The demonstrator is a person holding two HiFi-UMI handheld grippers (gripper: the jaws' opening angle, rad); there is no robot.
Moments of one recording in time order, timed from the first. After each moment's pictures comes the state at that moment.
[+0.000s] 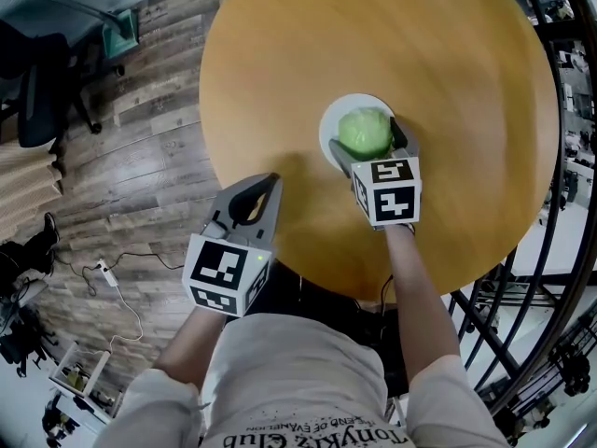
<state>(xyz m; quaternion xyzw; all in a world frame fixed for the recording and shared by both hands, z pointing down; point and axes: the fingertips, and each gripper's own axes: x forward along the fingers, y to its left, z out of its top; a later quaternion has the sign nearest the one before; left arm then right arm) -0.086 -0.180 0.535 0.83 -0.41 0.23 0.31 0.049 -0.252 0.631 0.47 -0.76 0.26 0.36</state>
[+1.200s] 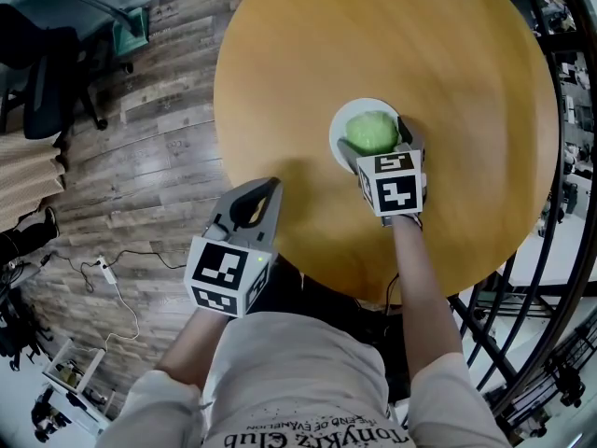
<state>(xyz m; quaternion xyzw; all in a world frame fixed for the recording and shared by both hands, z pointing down) -0.104 -0.173 0.528 0.82 -0.42 0.23 0.31 0.047 -0.261 0.634 0.45 -0.76 0.25 0.40</state>
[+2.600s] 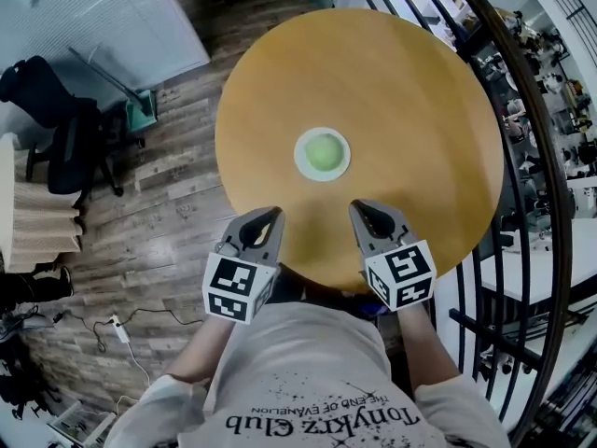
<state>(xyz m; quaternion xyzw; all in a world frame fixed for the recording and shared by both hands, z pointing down) -0.056 -0.080 0.404 0.87 -0.39 0.22 0.20 0.066 -0.081 0.405 0.47 -0.84 0.18 0.21</state>
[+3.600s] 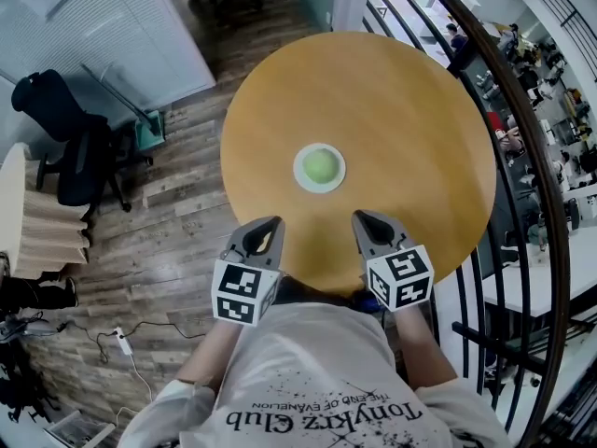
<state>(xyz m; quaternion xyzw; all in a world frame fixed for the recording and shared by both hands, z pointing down) -0.054 -0.069 0.378 0.87 -0.41 0.22 0.18 0.082 -0.069 0.387 0.48 -0.83 0.20 0.19</state>
